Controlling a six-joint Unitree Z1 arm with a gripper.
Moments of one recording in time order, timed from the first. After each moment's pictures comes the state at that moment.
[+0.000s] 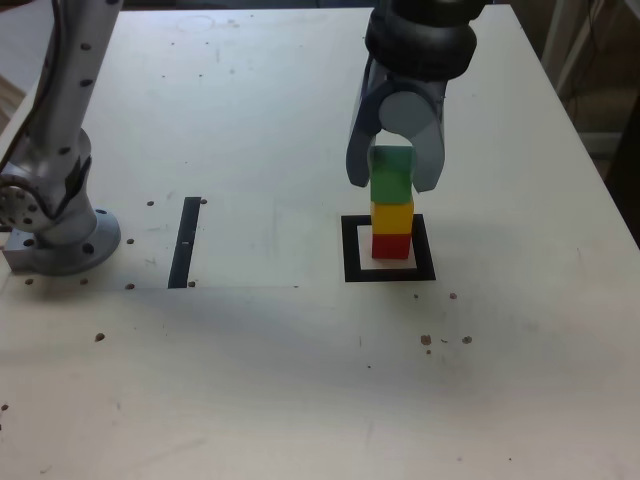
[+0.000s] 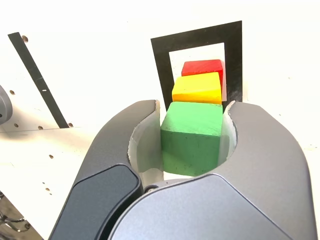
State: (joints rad) arm -0.10 2.10 -1.91 1.55 0.06 0.03
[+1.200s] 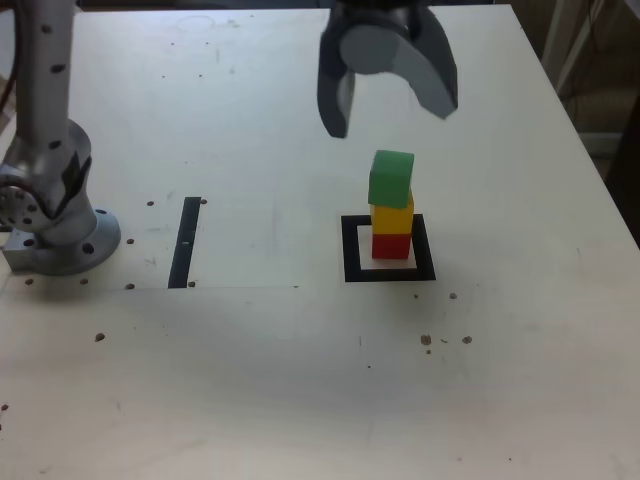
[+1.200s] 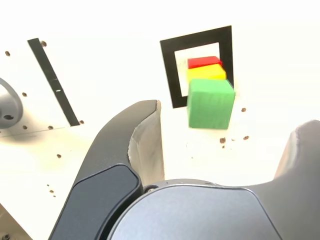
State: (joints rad) arm -0.11 1.88 -1.84 1.56 0.09 0.03
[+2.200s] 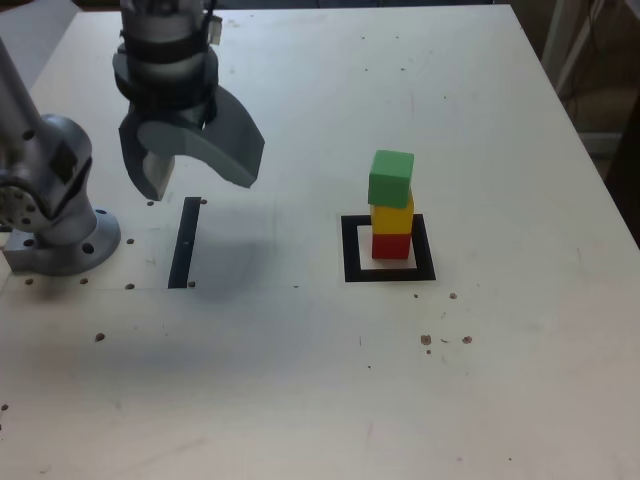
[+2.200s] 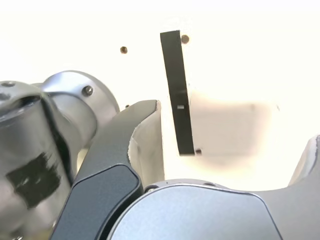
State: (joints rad) arm -0.13 1.46 -0.91 1.15 0.11 -0.05
